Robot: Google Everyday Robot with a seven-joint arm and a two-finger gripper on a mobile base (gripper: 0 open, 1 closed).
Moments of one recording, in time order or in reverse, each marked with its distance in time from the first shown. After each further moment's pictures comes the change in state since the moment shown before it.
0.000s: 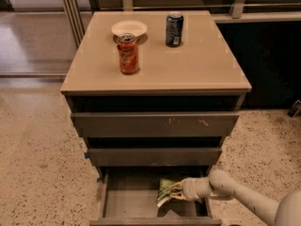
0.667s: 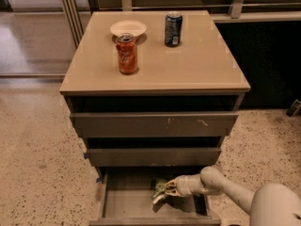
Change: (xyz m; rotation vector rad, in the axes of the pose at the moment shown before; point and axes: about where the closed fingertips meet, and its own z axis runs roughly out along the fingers) arm 0.030 -0.012 0.046 -0.024 0.002 -0.018
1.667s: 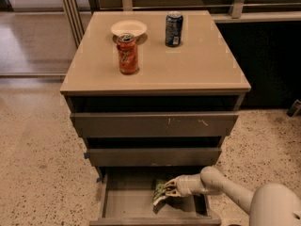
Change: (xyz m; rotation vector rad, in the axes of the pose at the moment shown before) arm 0.004 -0.004 0.002 0.005 0.004 0.000
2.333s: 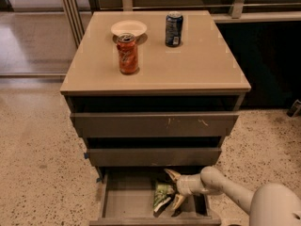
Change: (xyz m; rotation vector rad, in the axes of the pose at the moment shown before) arm 0.000 0.000 0.000 0.000 0.000 0.000
